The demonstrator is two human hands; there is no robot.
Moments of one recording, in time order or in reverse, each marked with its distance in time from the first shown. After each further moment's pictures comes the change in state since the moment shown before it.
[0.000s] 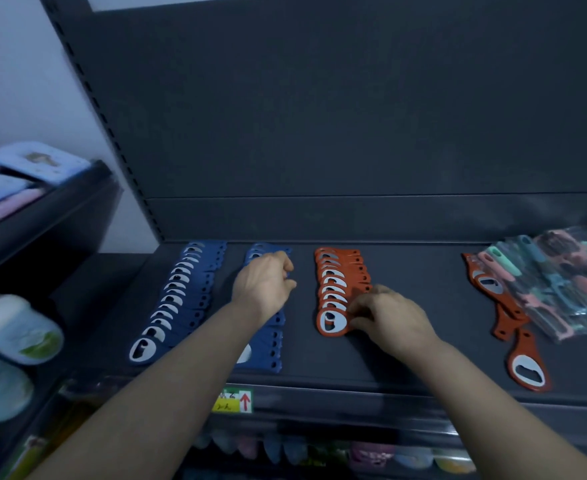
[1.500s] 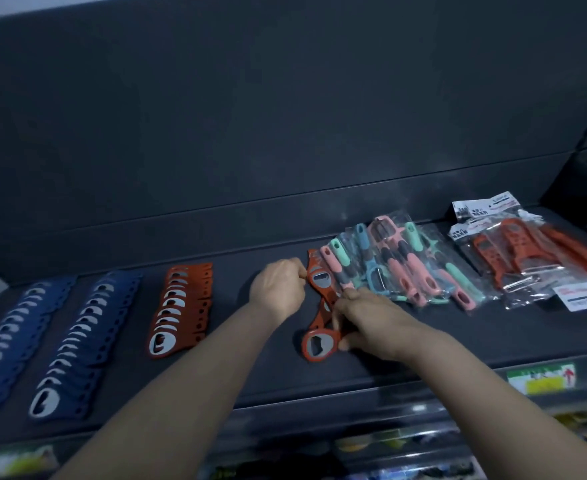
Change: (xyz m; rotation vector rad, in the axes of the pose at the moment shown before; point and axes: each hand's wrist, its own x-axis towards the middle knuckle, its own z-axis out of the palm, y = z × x) left_hand 0.018 0.276 0.111 0.020 -0.198 0.135; right_hand -0.066 0.227 -0.085 -0.011 -0.190 -0.117
